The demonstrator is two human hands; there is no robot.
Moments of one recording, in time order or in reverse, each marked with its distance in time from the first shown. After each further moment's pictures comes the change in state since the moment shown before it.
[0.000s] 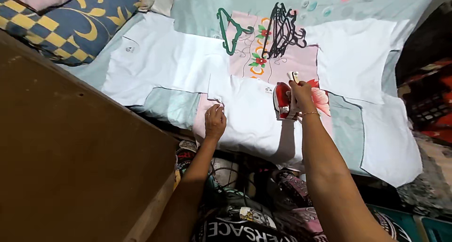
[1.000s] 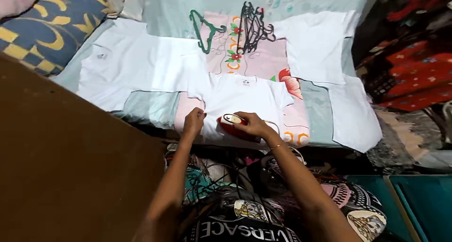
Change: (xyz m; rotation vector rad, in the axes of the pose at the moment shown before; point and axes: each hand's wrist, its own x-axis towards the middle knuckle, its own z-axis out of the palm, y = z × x) left_hand 0.035 0.036 -0.082 -0.204 -0.697 -0.522; right_hand -0.173 0.027 0.014 -0.248 -0.681 -0.549
